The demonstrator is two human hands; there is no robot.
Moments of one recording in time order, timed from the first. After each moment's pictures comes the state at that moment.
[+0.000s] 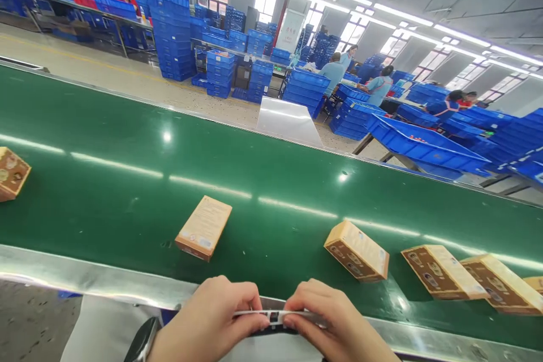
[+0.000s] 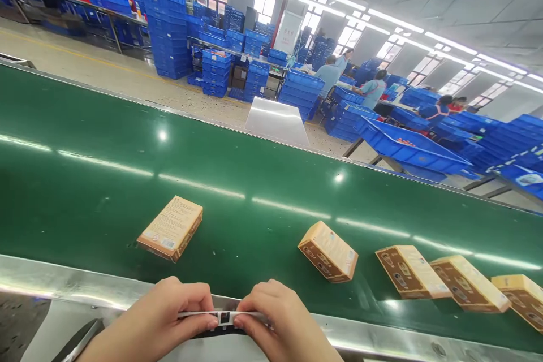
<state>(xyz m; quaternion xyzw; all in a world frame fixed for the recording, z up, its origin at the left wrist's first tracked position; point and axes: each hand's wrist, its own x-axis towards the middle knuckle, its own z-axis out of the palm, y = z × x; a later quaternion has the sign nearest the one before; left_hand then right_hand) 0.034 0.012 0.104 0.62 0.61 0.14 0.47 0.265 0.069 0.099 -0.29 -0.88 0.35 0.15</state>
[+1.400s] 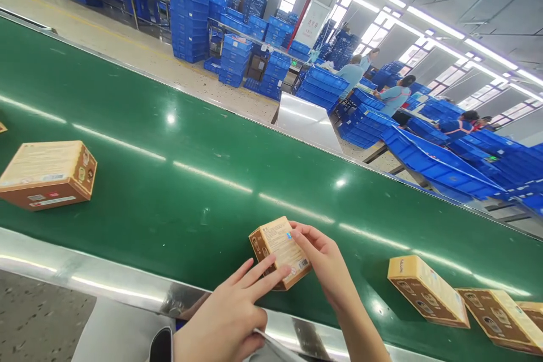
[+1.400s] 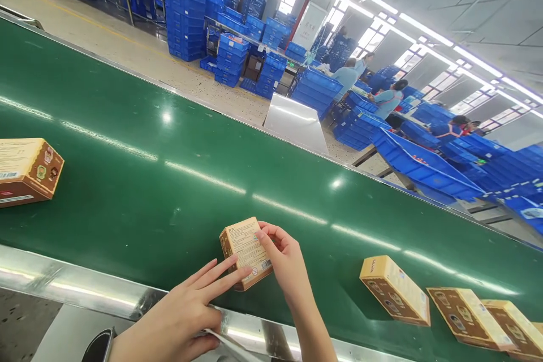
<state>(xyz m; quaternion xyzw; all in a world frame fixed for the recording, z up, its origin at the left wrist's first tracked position) 0.018 0.013 0.050 0.84 0.45 0.17 0.24 0.194 0.129 0.080 -0.51 -0.59 0.54 0.31</state>
